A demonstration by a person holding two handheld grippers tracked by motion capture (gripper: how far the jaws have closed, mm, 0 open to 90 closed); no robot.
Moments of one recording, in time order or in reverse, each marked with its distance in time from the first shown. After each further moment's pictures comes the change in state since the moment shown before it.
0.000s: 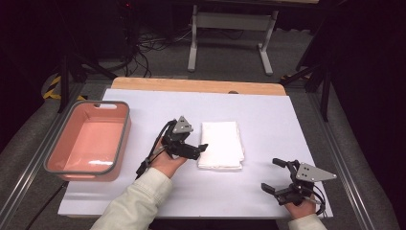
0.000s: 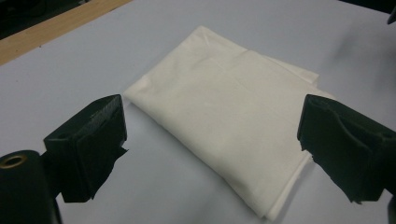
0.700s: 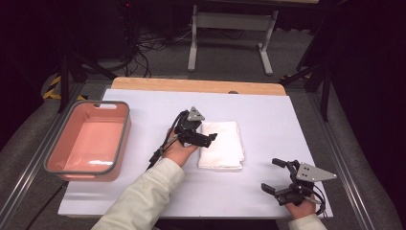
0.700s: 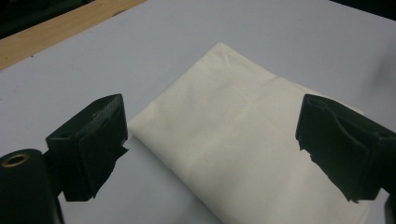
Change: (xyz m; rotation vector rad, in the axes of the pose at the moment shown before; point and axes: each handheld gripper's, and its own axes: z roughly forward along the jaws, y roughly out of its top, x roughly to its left) left arm 0.014 0.021 0.046 0.001 0.018 -0.043; right arm 0.000 0.000 0.000 0.000 0.011 0.003
